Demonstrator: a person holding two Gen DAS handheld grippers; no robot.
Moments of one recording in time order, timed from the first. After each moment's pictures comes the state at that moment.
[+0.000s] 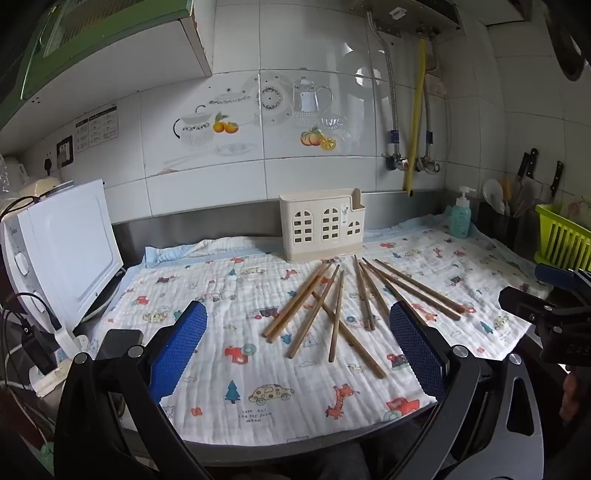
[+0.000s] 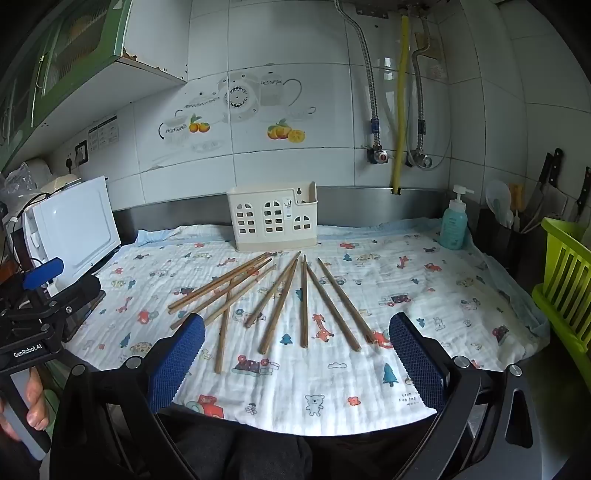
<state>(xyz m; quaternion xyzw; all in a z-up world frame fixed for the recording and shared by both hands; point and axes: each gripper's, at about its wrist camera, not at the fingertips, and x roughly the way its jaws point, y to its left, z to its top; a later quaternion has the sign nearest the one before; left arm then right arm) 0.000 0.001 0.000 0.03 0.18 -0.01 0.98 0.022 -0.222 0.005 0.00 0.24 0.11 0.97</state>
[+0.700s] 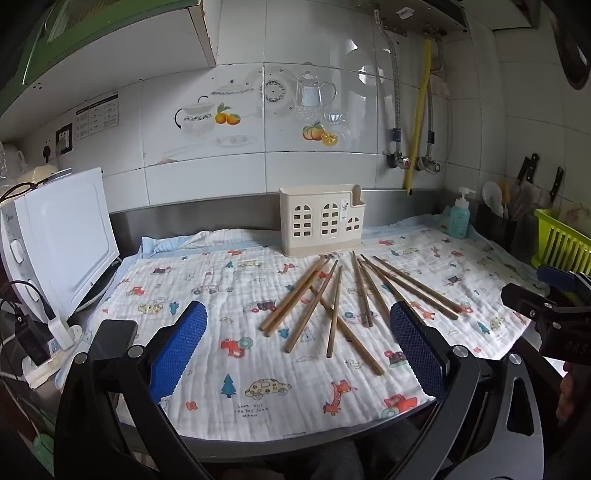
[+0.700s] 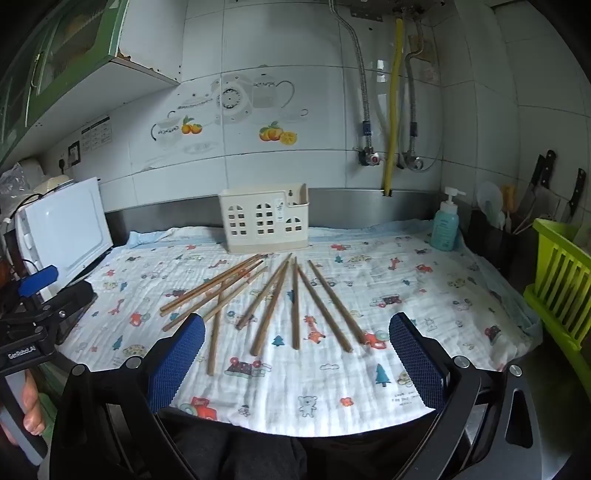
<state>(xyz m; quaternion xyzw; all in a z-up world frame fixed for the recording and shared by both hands) 0.004 0.009 -0.008 0.01 0.20 -0.01 0.98 0.022 -0.224 0.007 0.00 0.23 0.09 0.97</state>
